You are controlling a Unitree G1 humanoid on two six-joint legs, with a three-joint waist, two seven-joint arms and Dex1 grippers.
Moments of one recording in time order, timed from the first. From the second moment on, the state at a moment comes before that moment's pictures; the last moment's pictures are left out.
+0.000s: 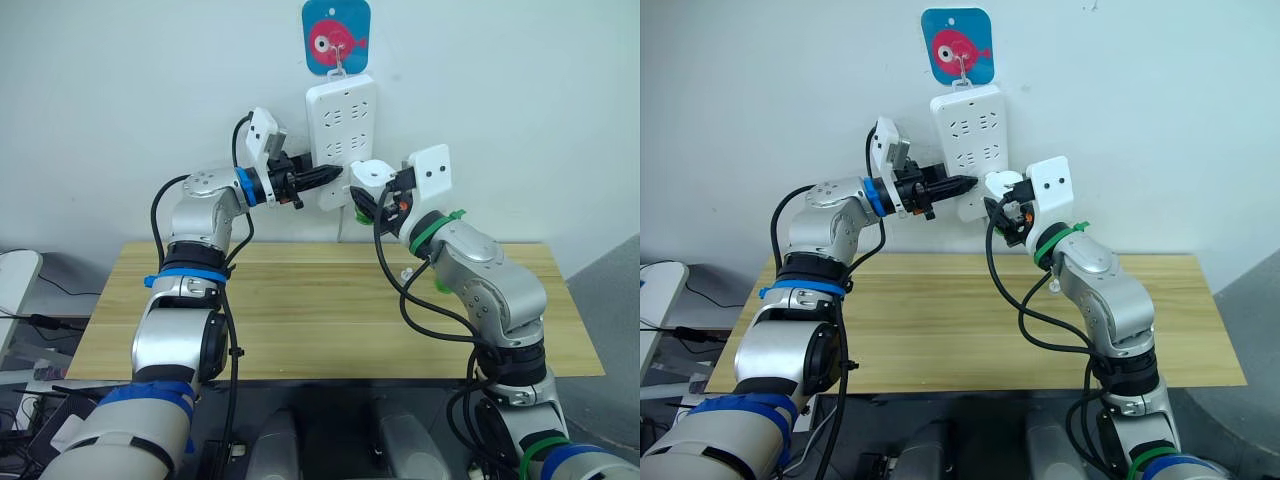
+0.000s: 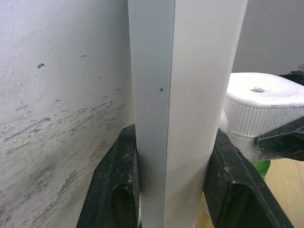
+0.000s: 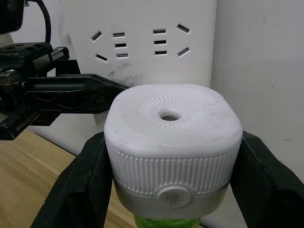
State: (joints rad) left arm -1.07 0.34 0.10 0.75 -0.23 0.19 -1.14; right arm -0.63 -0.13 0.06 -0.35 0.30 0.85 0.19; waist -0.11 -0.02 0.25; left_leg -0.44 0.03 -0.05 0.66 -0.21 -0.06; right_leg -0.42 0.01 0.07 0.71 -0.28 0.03
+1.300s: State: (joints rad) left arm -1.01 0.36 0.08 0.76 -0.23 0.10 -1.10; right arm -0.50 -0.33 -0.02 -0.58 0.50 1.04 0.37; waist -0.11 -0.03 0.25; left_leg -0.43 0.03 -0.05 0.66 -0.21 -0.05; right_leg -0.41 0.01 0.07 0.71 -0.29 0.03
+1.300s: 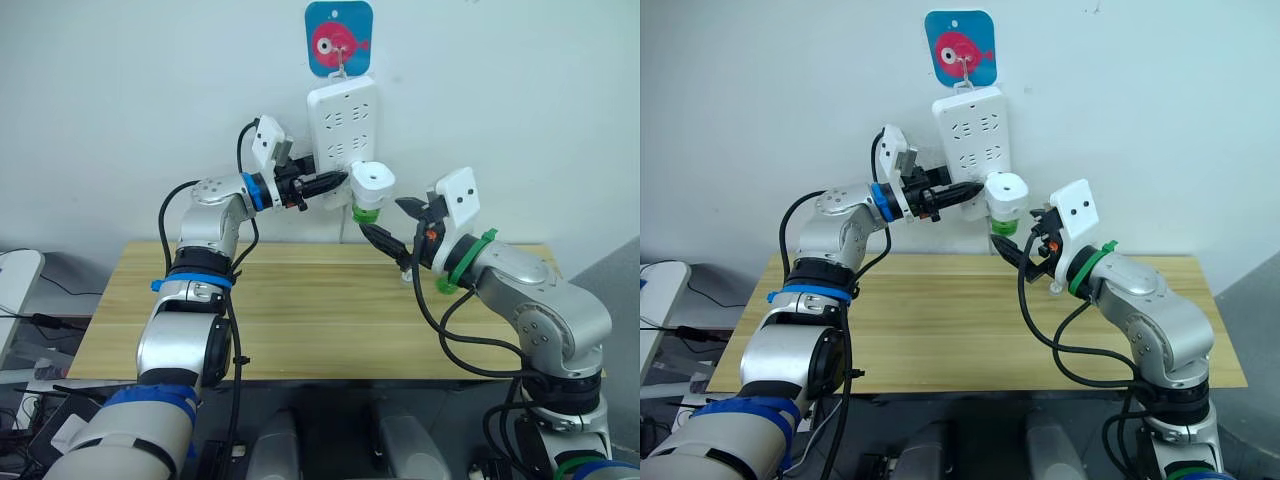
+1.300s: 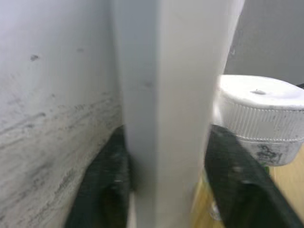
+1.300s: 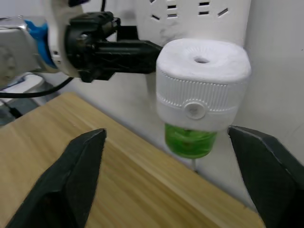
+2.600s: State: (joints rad) left arm -0.44 0.51 0.12 -0.39 -0.59 0.62 -0.73; right arm -0.56 -0.21 0.08 -0.38 0.41 0.86 0.32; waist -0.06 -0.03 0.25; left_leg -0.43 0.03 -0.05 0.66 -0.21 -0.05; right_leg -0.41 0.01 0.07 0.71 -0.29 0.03
